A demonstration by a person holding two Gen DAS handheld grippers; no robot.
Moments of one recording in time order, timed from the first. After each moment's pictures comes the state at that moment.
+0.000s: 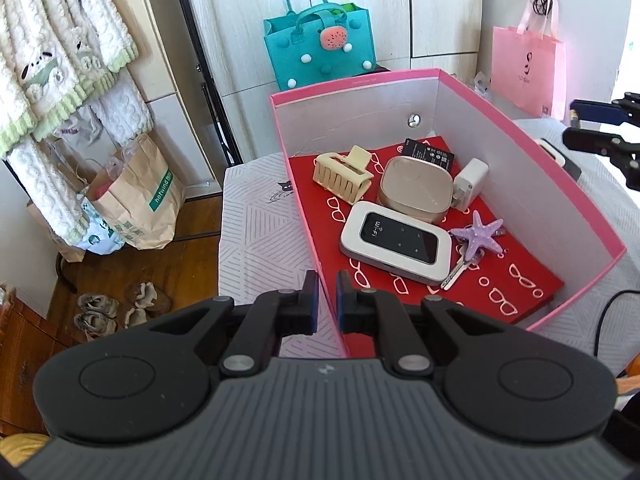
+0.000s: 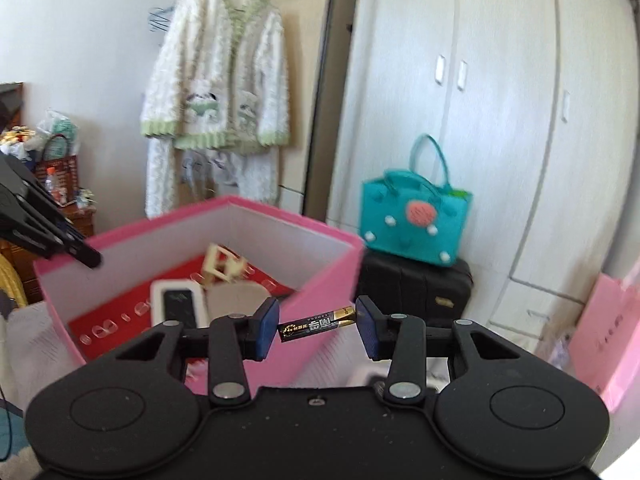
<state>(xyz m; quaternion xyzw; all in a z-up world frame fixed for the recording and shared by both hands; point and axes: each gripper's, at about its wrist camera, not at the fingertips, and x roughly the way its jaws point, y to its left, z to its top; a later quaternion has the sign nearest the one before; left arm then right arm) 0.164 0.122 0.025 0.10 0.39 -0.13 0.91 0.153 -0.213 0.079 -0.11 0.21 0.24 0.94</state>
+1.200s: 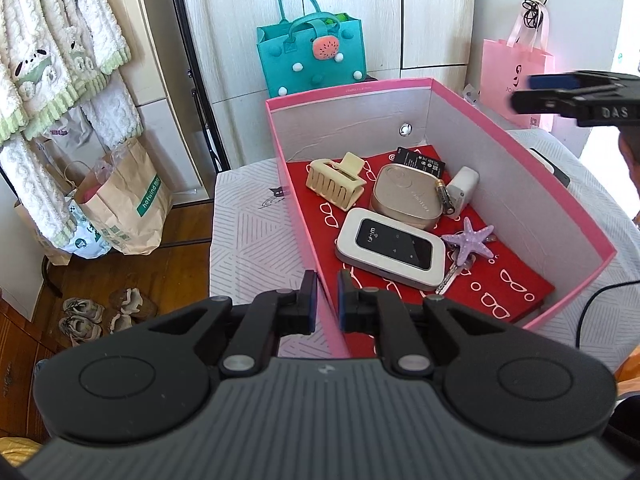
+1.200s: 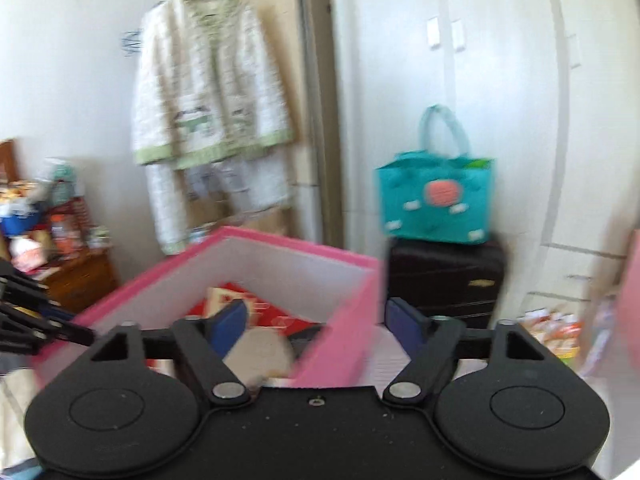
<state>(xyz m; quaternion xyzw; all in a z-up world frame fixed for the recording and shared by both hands) 0.163 0.128 0.023 0.09 0.38 -0.15 0.91 0.217 -0.221 0.081 -0.03 0.25 0.23 0.94</state>
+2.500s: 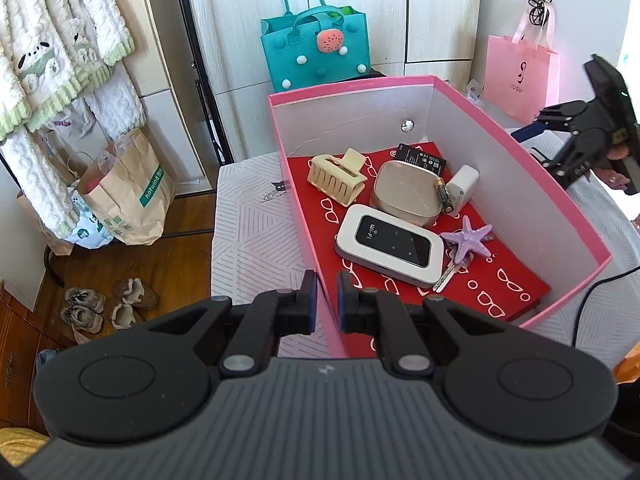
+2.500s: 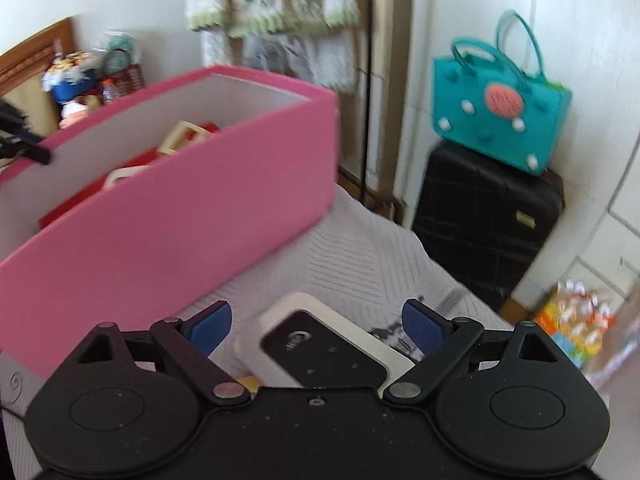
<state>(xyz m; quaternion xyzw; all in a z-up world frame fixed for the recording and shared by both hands) 0.162 0.126 0.027 0.09 0.39 -0.14 0.91 0.296 -0.277 -0.006 -0.12 0.40 0.37 0.83</state>
